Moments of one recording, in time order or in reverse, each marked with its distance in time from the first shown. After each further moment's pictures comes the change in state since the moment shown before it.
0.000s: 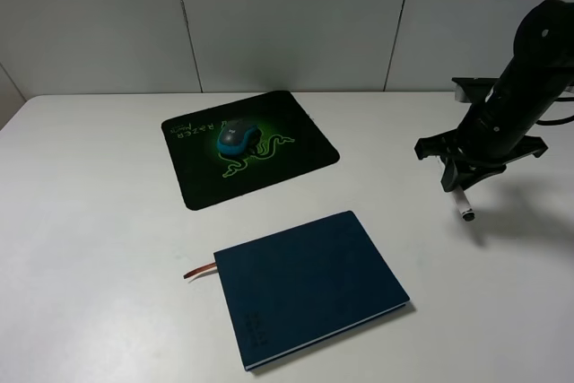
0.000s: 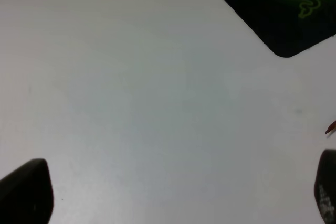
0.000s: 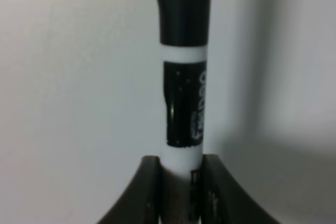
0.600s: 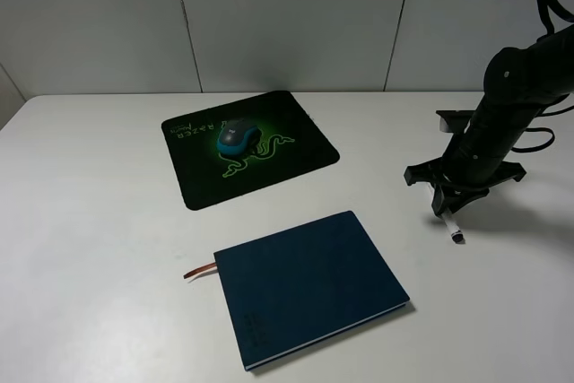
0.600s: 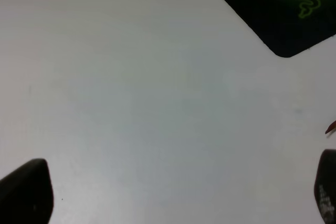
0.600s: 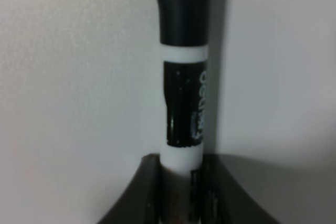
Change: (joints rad) left arm 0.000 0.000 0.000 0.001 0.000 0.000; right arm 0.000 0.178 -0.001 -0.012 -0.100 0.000
